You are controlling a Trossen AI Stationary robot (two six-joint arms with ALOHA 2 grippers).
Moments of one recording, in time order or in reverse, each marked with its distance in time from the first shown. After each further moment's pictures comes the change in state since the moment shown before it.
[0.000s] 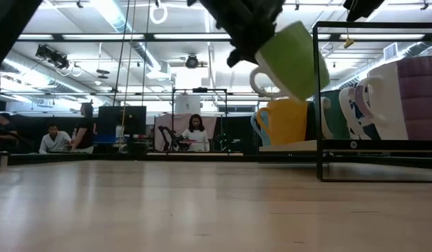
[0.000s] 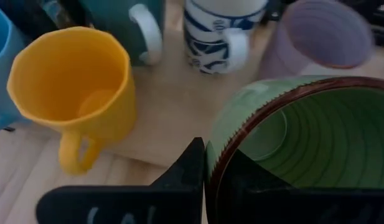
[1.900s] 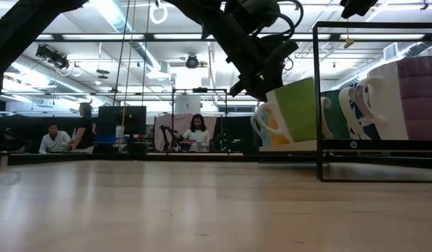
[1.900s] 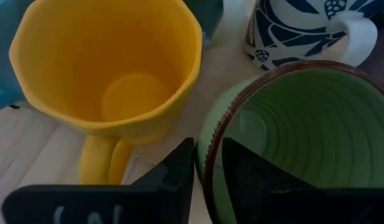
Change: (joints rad) left arm 0.075 0.141 0.030 0.057 -0.018 -0.078; right arm 0.000 0.002 0.000 0.049 0.000 -0.007
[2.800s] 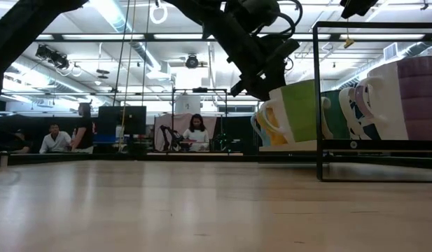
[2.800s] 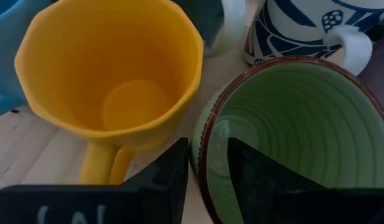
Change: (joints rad) left arm 0.002 0.000 -0.001 0.022 0.000 -0.014; right arm 0.000 0.000 0.000 0.000 0.000 0.000
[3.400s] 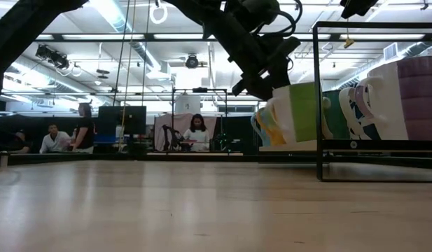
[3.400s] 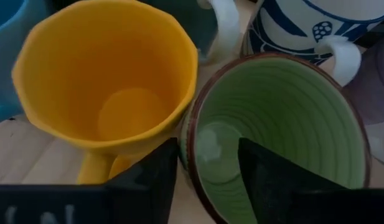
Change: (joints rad) left arm 0.000 -0.001 0.000 0.022 0.010 0.003; right arm 0.000 0.000 0.000 0.000 0.000 0.000
